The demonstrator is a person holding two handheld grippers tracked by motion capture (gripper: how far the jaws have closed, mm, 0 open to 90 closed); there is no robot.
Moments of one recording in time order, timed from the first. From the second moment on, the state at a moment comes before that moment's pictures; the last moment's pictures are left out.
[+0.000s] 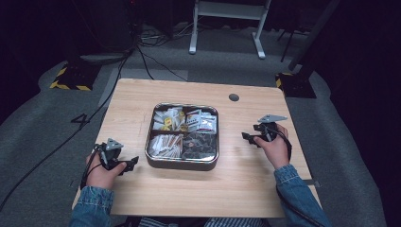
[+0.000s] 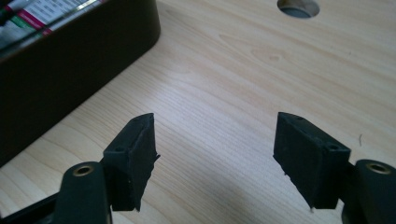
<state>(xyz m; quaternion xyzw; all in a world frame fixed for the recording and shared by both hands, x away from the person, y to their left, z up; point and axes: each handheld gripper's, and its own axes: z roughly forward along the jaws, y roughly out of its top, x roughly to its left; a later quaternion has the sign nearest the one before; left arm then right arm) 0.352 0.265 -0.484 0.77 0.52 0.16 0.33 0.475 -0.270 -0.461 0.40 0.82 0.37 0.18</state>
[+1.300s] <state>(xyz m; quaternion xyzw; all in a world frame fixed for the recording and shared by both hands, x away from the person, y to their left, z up) 0.340 0.266 -0.452 0.74 0.51 0.18 0.40 0.472 -0.168 -0.397 0.27 0.84 0.44 0.14</state>
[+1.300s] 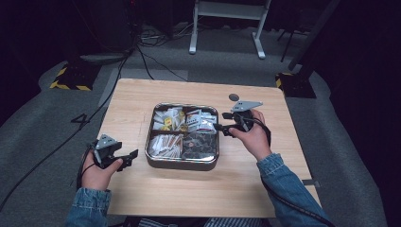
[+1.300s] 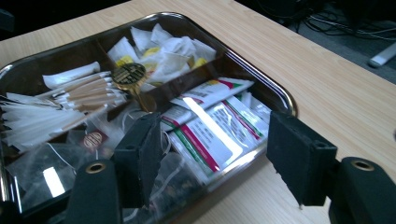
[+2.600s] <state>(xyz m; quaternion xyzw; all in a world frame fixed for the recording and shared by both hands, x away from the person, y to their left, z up) 0.339 0.267 -0.455 0.74 0.53 0.12 0.40 0.492 -0.066 -0.437 0.25 0.86 0.43 0.06</state>
